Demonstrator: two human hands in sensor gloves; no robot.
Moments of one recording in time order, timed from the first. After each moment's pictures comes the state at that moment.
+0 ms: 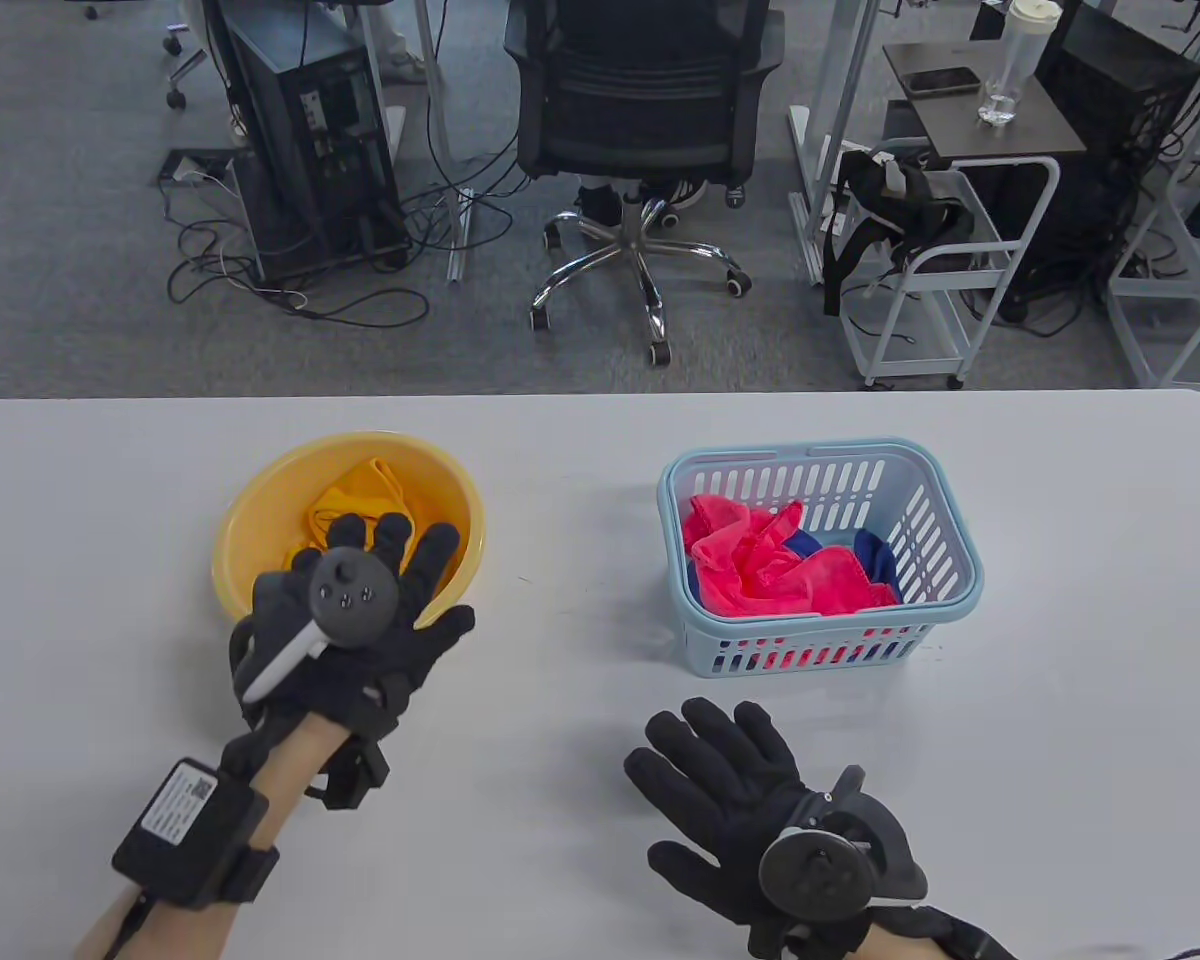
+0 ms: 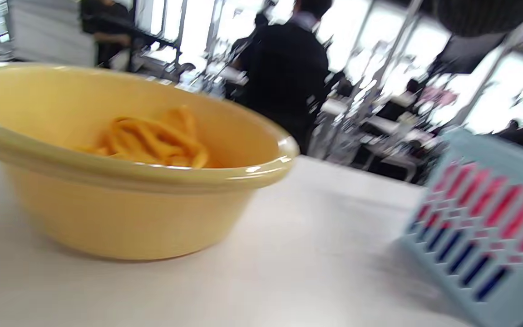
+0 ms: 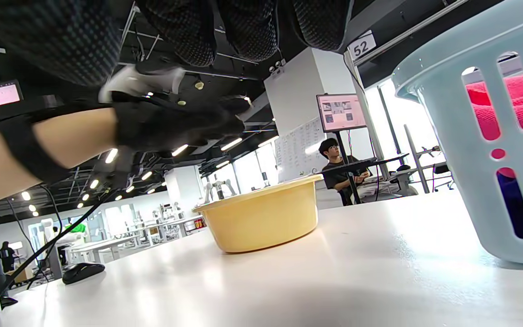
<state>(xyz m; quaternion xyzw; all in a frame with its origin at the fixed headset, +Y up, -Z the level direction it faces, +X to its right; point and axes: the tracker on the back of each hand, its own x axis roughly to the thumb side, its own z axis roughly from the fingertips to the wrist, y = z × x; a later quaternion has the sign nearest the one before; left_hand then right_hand) -0.243 -0.637 -0.359 -0.15 0.00 0.12 0.98 0.120 -0.689 -0.202 0.38 -0.09 0.89 0.22</state>
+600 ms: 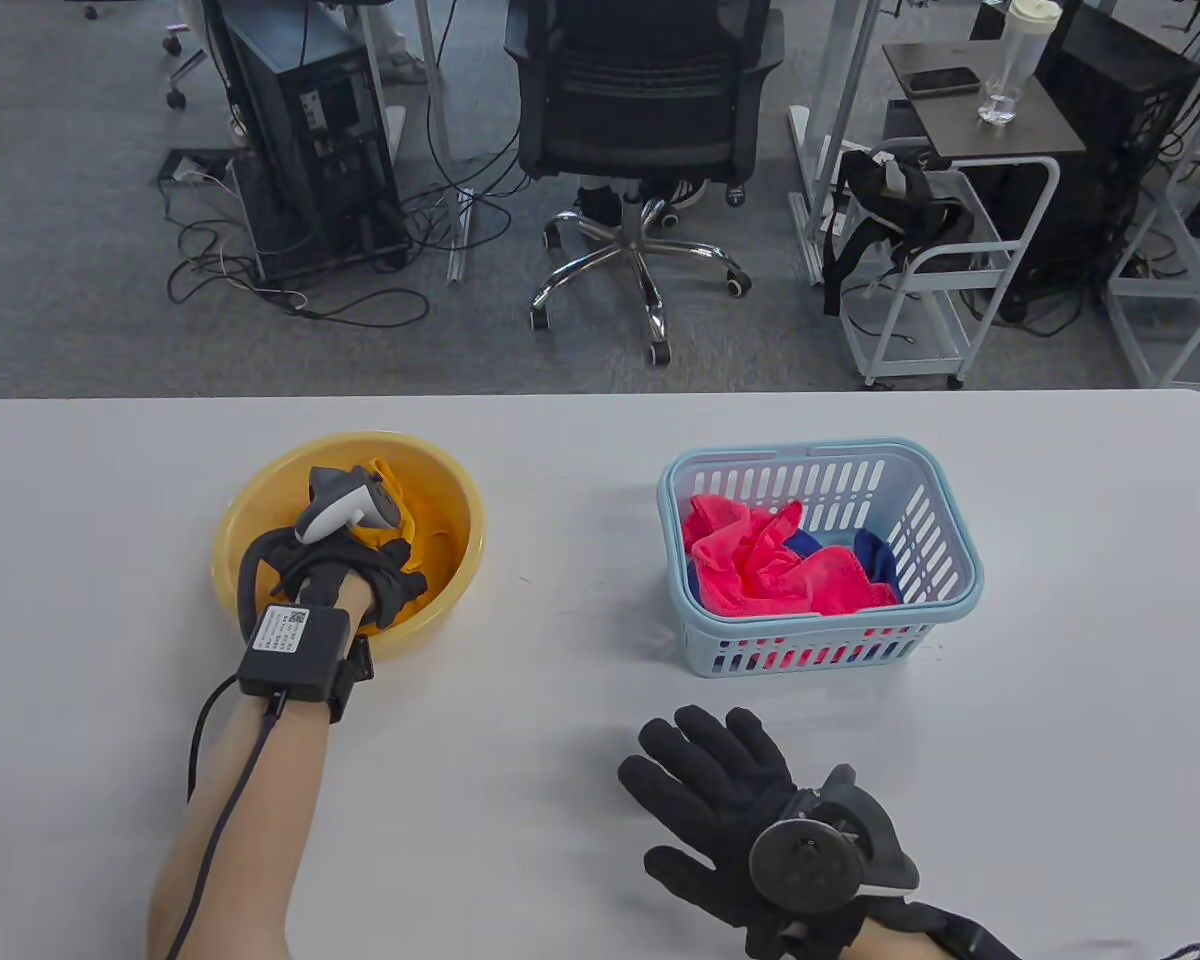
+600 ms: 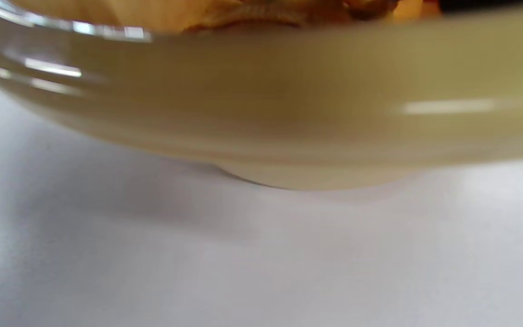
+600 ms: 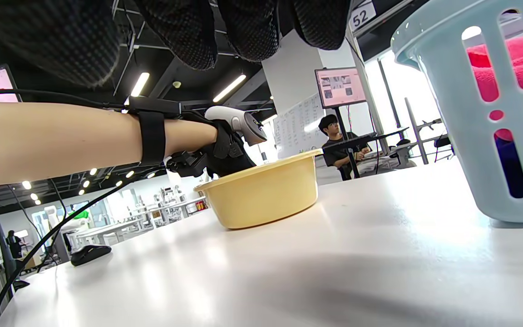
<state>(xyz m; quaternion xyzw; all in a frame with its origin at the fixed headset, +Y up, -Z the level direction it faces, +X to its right) -0.272 -0.726 -0.469 -0.42 0.18 -0.01 0.89 0.116 -0.695 -0.206 0.38 -0.05 0.90 0.22</state>
